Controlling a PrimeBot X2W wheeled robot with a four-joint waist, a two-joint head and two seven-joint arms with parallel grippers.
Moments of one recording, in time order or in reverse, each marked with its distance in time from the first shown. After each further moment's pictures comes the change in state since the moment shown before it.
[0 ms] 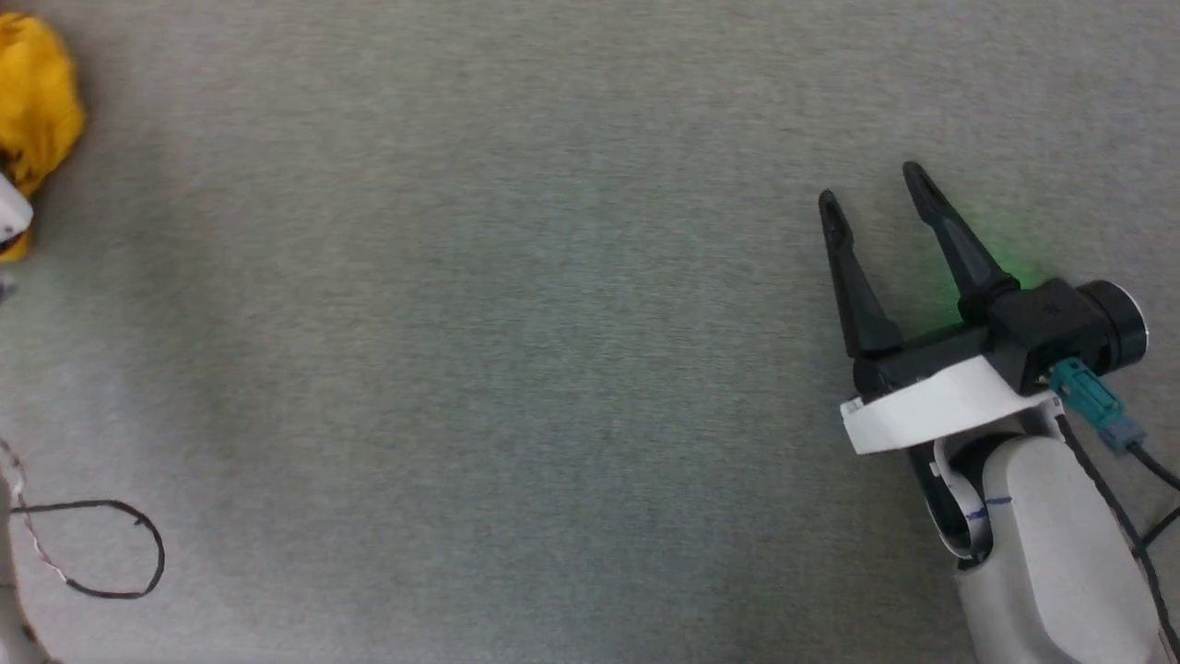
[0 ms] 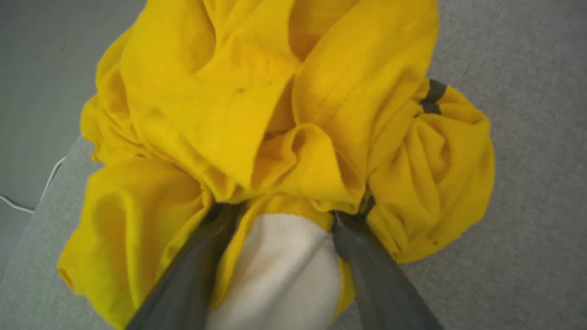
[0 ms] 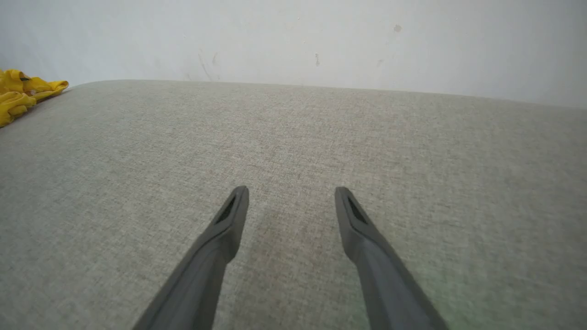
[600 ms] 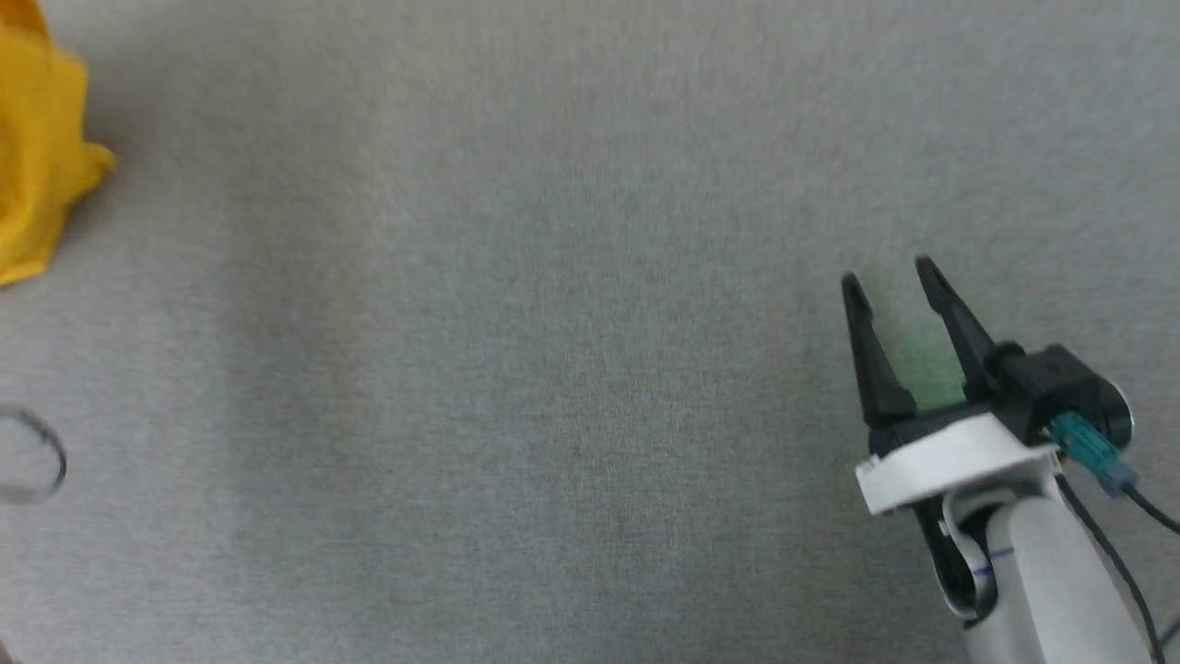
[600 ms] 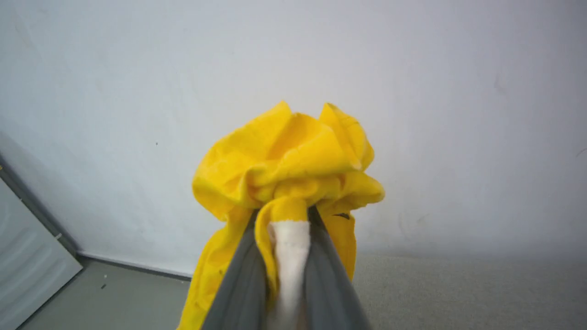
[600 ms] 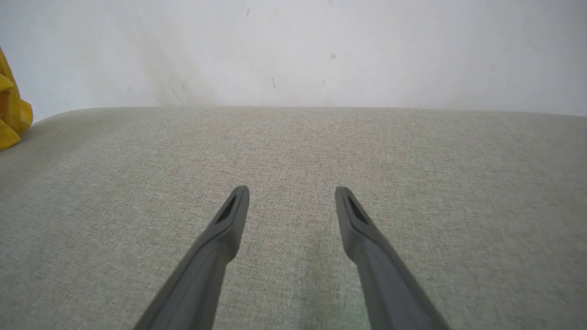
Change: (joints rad) left arm 0.034 0.073 -0.086 -0.237 0.155 -0.037 -0.477; right arm 0.081 0.002 -0.043 0.117 0.071 0.000 -0.044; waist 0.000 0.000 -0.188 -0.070
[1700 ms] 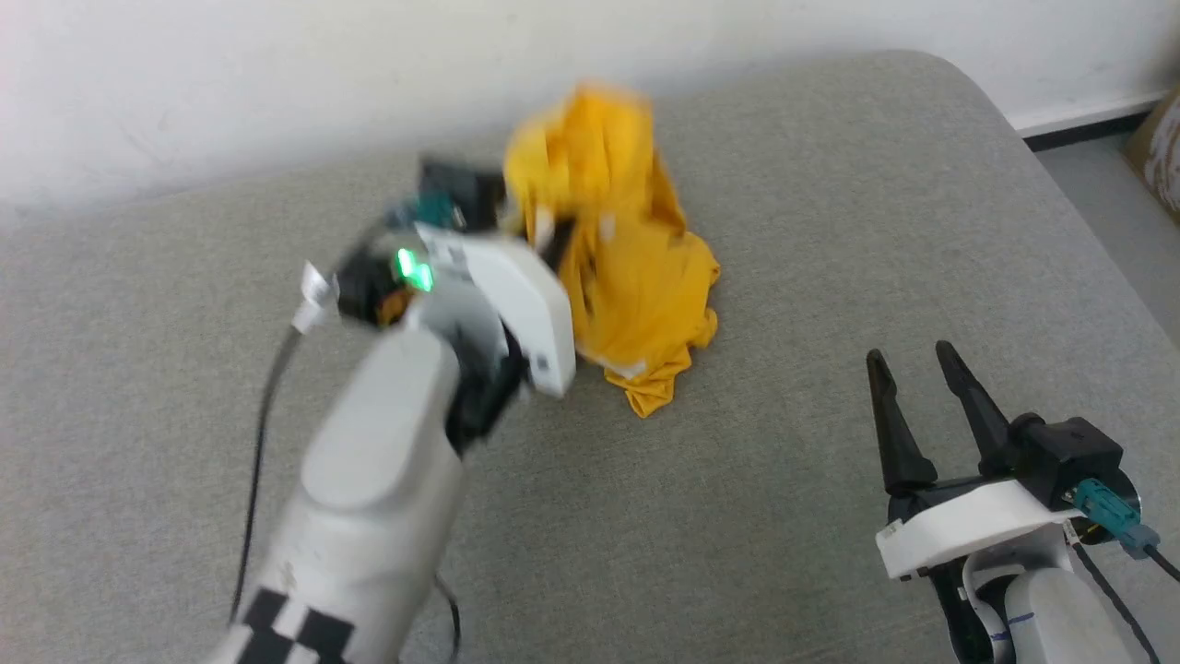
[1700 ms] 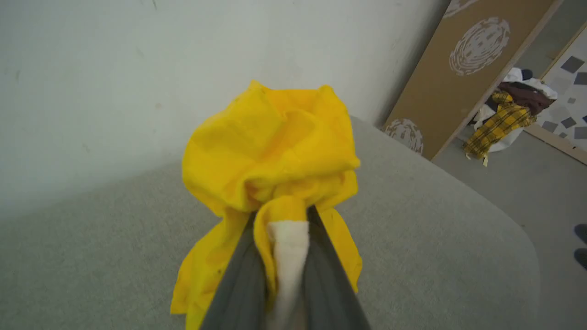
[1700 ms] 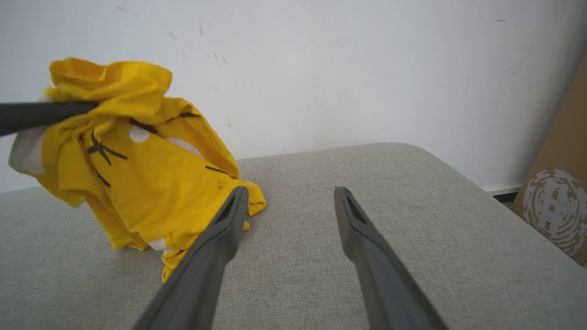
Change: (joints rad) left arm 0.056 -0.470 -0.476 0.236 -0.199 -0.205 -0.013; right arm 0.139 -0.002 -0.044 -0.011 0.069 0.000 0.011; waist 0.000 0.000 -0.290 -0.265
